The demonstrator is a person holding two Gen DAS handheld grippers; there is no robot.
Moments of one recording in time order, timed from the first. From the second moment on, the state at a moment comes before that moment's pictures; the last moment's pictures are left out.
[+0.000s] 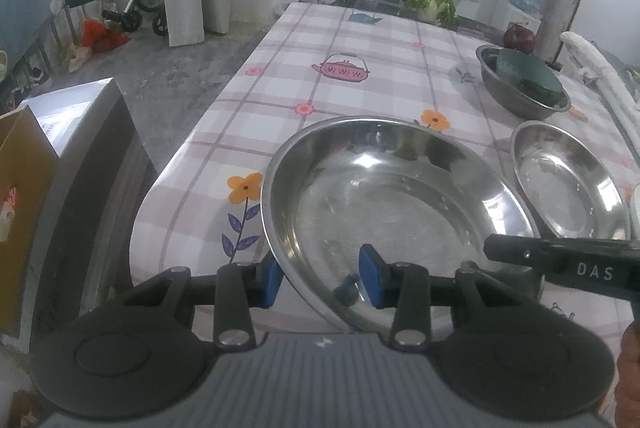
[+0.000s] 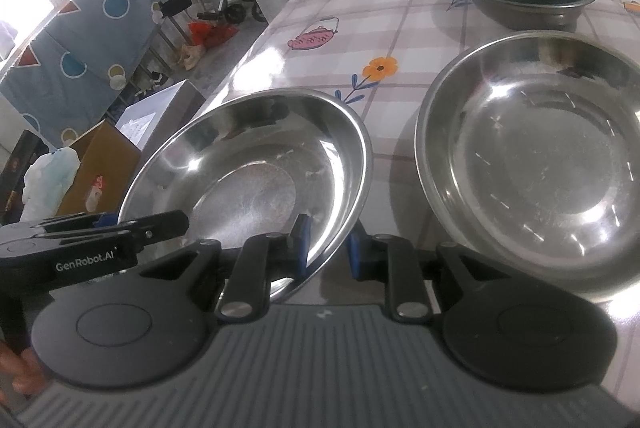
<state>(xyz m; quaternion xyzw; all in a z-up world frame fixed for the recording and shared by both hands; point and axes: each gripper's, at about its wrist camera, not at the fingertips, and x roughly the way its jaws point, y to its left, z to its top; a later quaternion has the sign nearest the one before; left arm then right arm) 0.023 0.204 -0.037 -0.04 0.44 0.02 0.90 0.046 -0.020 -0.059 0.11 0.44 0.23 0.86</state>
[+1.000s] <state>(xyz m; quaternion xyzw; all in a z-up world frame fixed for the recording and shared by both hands) 0.082 0.052 -0.011 0.00 0.41 -0.10 0.91 0.029 -0.166 -0.026 0.15 0.39 0.12 0.90</state>
